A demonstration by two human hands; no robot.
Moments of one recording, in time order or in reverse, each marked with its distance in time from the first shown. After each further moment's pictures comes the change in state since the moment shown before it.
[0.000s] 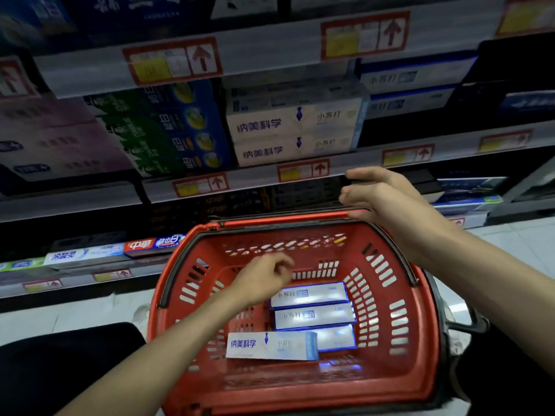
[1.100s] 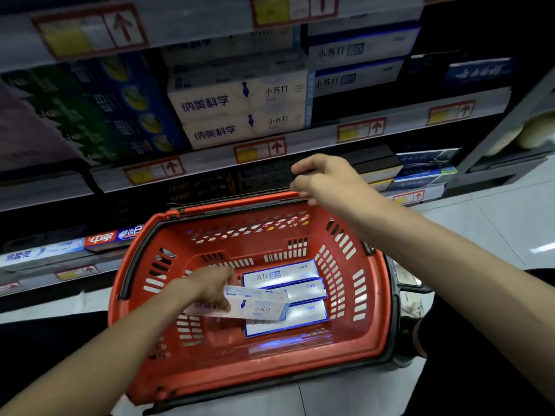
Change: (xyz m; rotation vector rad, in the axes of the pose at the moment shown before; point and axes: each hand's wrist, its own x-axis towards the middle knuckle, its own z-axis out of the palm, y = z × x) left_hand 0.011 -0.065 0.013 0.672 -0.426 -0.179; right_hand 0.000 0.015 -0.004 -0.242 -0.027 -0.073
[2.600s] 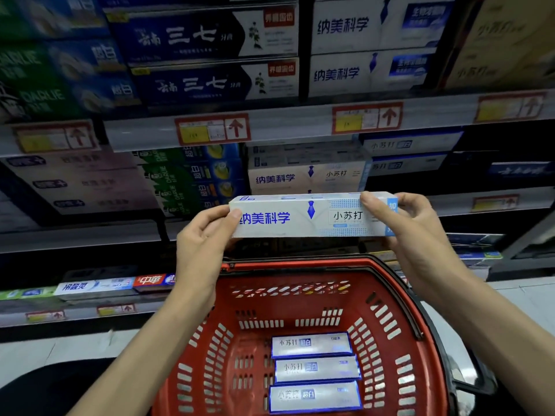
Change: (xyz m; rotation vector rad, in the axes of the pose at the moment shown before) left_hand -0.161 0.021 -0.145 -1.714 1.137 0.264; right_hand -0.009 -0.047 -0.013 0.531 0.209 -0.132
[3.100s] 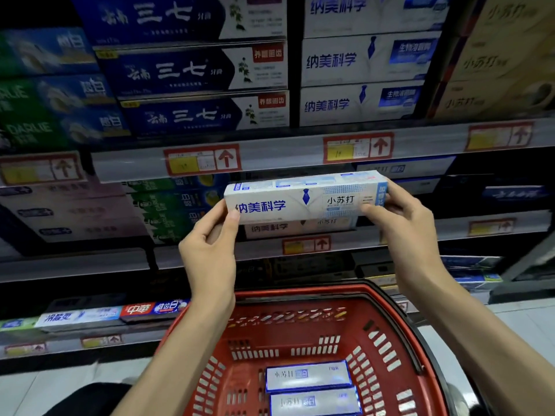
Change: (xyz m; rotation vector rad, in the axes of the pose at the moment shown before) left_hand 0.025 0.008 0.047 -0.034 0.199 0.180; right_hand 0.051 -0.006 0.005 -0.231 0.022 -0.319
